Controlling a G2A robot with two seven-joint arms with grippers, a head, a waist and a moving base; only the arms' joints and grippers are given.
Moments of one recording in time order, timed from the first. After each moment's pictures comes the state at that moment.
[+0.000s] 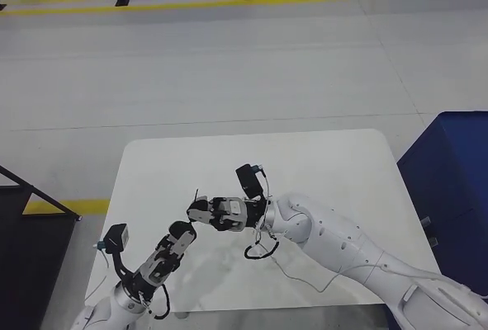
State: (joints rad) left arm 1.80 -1.14 -1.46 -1.92 0.22 -0.76 -0.18; right arm -0.67 -1.25 0.45 -1.21 -0.40 -1.00 -0.14
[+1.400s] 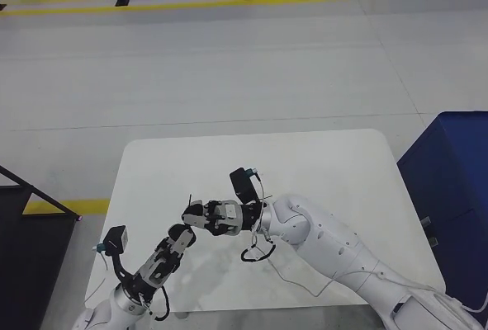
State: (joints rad) left arm 1.81 -1.14 -1.46 -1.93 0.25 -0.75 -0.15; right arm -0.77 -1.31 0.59 -1.24 -0.44 -1.01 0.02
